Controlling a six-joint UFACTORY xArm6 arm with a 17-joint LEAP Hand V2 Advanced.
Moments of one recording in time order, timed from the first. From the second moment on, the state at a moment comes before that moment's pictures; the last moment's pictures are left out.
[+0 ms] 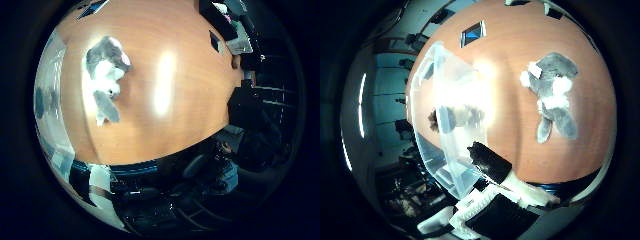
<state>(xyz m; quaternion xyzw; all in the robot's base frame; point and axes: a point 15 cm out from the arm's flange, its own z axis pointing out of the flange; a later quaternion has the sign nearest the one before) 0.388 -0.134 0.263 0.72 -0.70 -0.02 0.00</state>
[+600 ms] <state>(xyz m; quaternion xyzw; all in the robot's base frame) 0.392 -0.170 0.170 0.71 -0.70 -0.08 0.06</state>
